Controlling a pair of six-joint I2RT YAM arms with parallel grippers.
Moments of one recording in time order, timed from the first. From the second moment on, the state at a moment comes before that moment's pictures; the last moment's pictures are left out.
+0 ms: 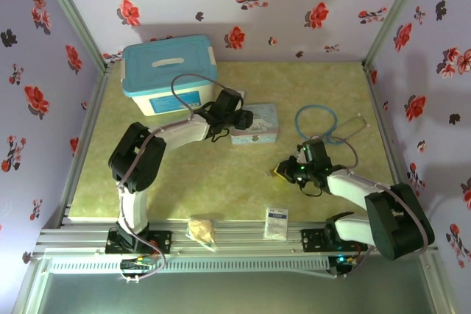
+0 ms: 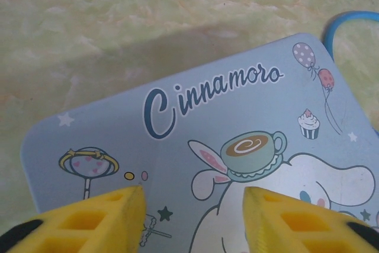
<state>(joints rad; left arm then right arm) -0.72 1.95 1.35 -0.14 -0.02 -0.40 0.34 1.24 0.37 -0.08 -0.49 0.87</state>
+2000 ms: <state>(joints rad) -0.56 1.53 1.02 -0.34 -0.06 -0.39 0.33 1.36 0.67 -0.36 -0.18 0.55</state>
